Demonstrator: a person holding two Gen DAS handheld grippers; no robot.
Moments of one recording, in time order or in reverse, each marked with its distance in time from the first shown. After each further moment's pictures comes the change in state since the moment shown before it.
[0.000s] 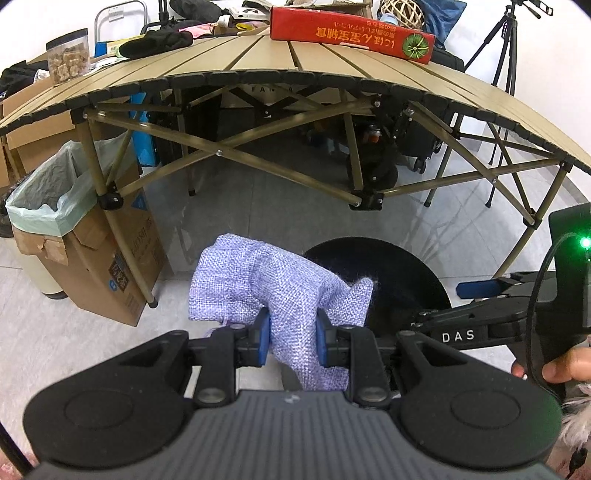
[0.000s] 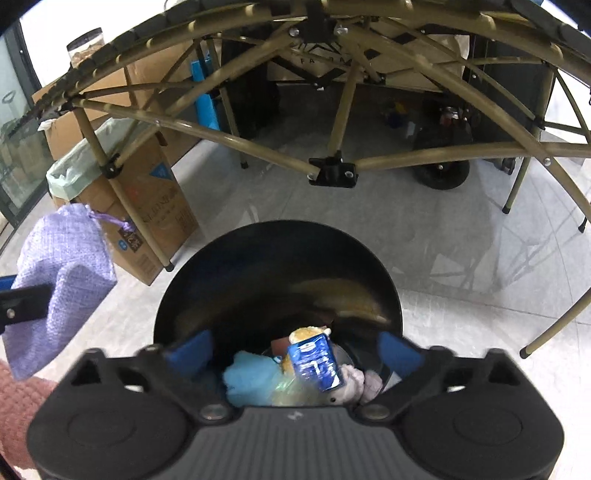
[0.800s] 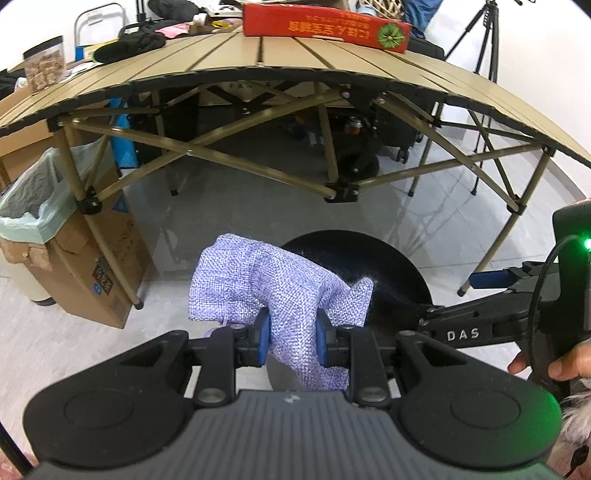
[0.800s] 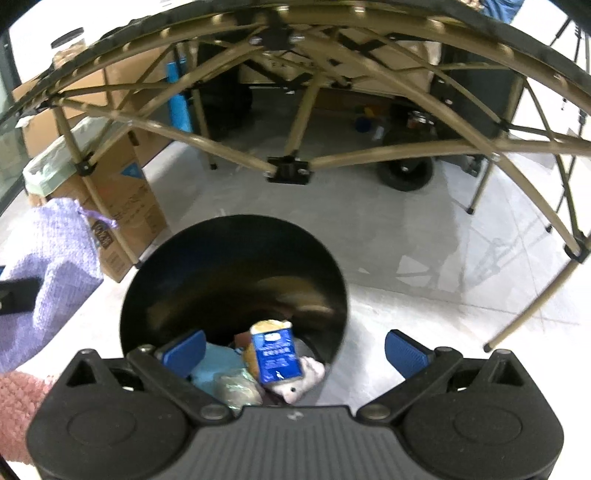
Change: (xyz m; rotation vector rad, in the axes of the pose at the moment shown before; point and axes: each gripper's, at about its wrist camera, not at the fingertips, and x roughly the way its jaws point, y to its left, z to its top) left arm 0.004 -0.019 0.001 0.051 0.019 -0.040; right arm -0.022 -0.018 -0.012 0.015 -0.004 -0.108
